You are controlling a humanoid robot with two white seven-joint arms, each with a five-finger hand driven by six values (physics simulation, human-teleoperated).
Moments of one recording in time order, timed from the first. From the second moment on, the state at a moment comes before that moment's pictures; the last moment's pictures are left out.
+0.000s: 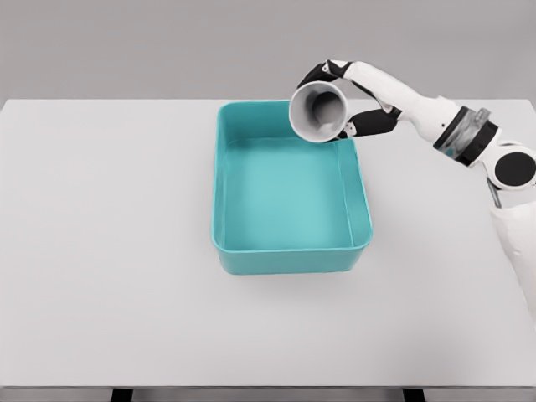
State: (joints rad) left arm 0.02 0.00 -0.10 -0.09 0.12 0.00 -0.04; right arm -0.57 -0.41 0.28 -1.51 0.05 -0.29 0.61
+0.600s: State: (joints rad) left arm 0.02 0.00 -0.10 -0.09 0.12 0.00 -0.04; right arm -0.68 -0.53 0.56 -1.53 0.10 -0.28 0.61
